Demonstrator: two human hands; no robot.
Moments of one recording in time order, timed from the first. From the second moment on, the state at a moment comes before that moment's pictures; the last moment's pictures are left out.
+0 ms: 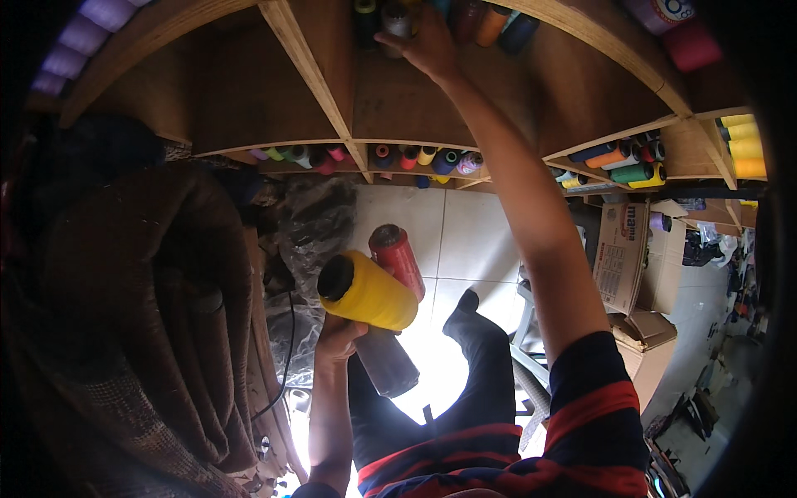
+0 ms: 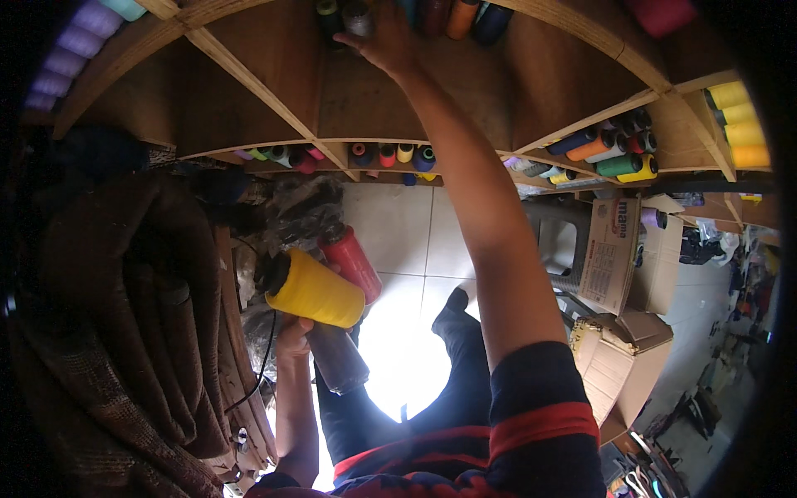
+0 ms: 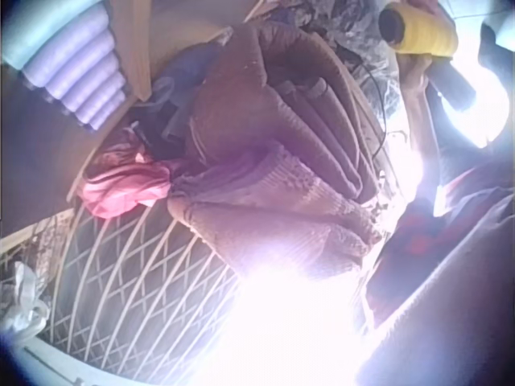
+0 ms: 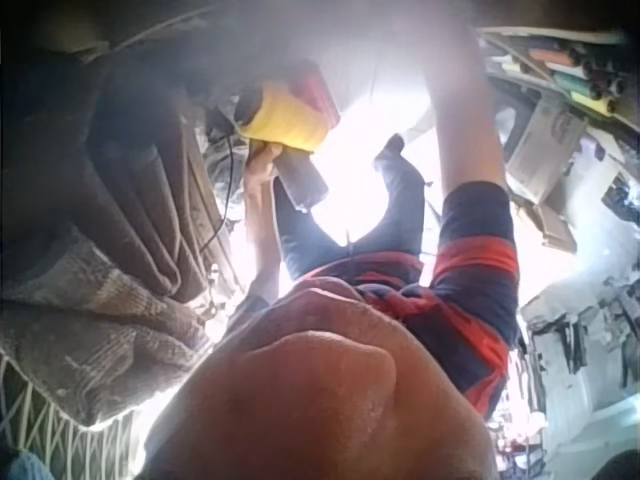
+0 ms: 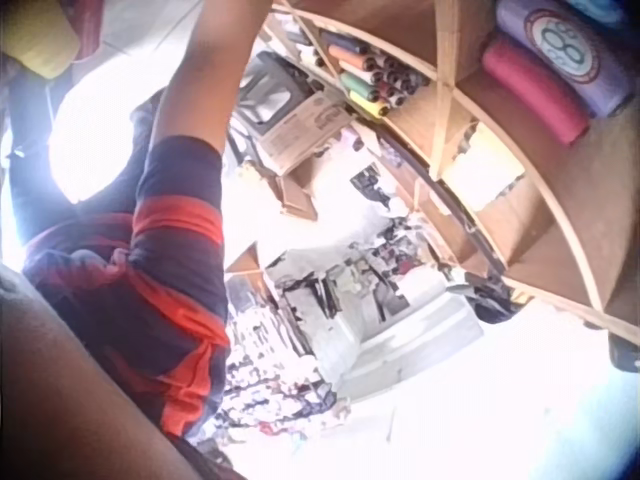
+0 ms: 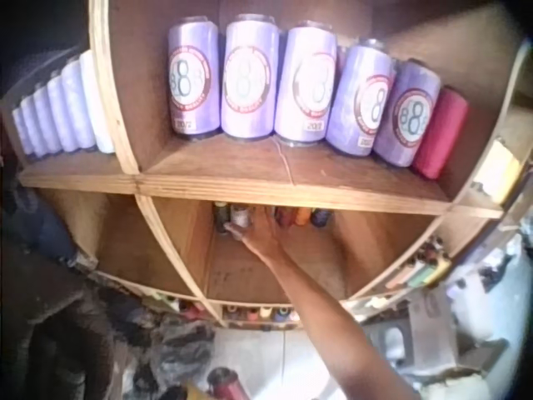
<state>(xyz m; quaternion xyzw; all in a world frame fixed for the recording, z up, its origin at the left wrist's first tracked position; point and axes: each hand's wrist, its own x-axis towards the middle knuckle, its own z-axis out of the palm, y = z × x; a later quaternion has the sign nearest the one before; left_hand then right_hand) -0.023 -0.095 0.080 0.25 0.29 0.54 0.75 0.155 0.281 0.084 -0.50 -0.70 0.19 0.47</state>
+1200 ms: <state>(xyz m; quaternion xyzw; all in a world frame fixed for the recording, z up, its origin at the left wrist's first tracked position) 0.031 0.053 0.109 0.32 0.27 0.51 0.75 0.269 0.119 0.127 -0.41 -0.52 0.59 0.46</state>
